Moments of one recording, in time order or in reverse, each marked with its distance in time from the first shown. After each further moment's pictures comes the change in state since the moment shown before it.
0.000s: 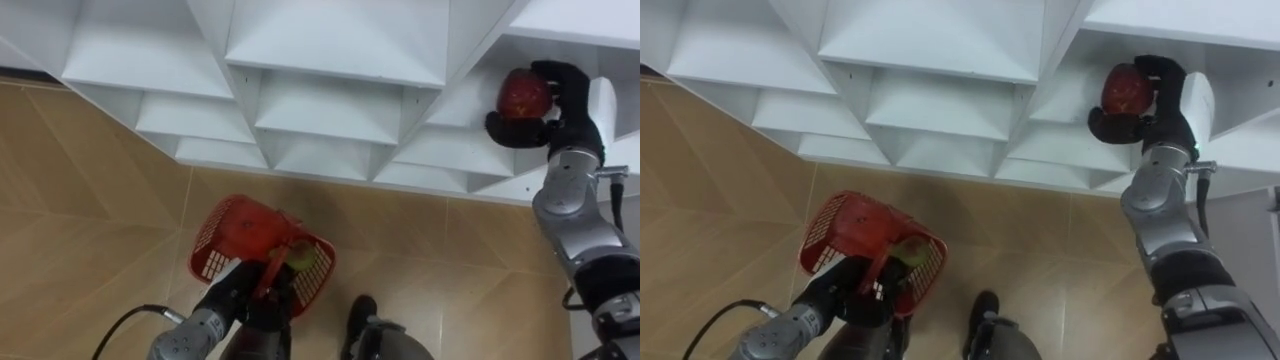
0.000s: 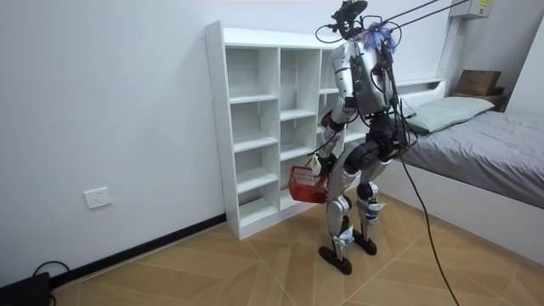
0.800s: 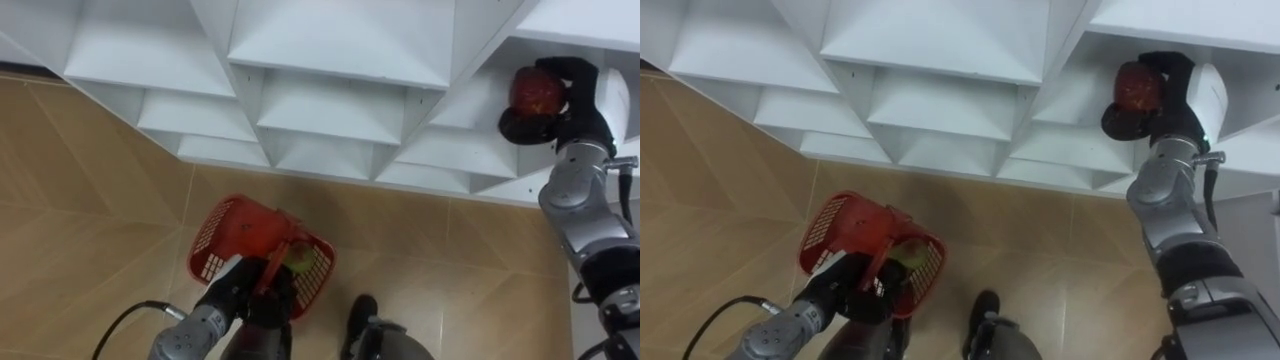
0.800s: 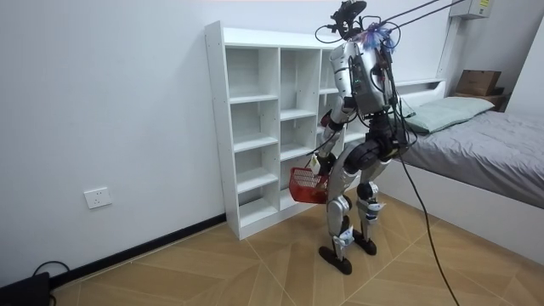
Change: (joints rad) left arm -0.012 0.001 -0.010 0.000 0.000 0.001 0.010; right arm -0.007 -0.015 0.010 0.002 -0.013 0.015 0.000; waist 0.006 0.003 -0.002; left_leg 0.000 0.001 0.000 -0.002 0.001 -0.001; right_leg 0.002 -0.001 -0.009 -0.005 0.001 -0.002
